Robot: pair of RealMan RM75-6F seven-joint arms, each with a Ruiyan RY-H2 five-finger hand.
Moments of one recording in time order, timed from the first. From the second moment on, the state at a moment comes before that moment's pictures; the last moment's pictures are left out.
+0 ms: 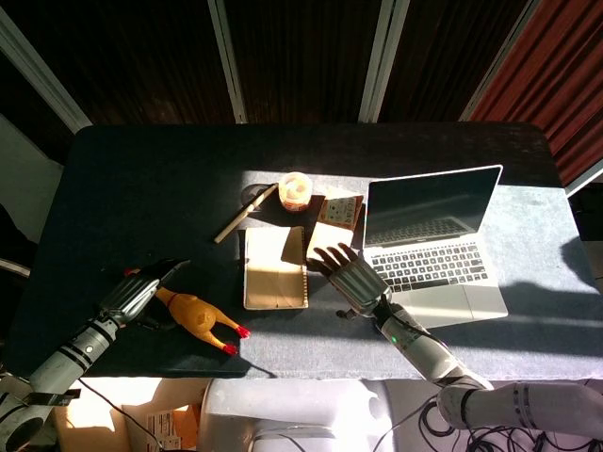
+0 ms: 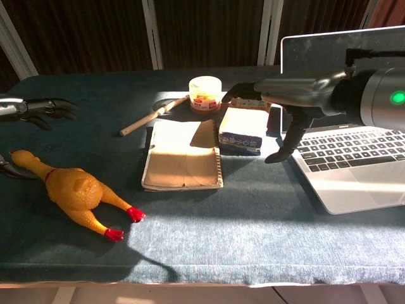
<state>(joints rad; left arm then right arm) -0.57 -1.13 -0.04 -1.58 1.51 0.89 -0.33 0.80 -1.35 0.16 -1.84 -0.97 0.87 -0.65</state>
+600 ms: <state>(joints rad) -0.44 -1.01 0.00 -1.65 1.50 1.11 -0.14 0.78 -1.22 0.19 -1.78 -1.02 0.98 -0.52</state>
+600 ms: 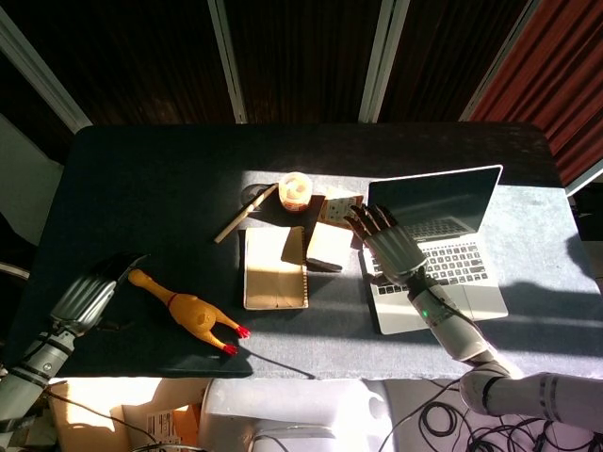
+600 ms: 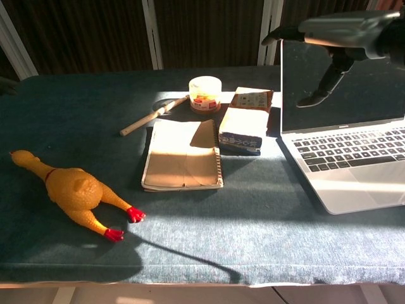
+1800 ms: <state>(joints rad) -0.21 -1.05 0.06 -1.54 1.47 1.26 -0.15 0.96 -1.25 0.22 -1.25 -0.61 0.69 -0.49</state>
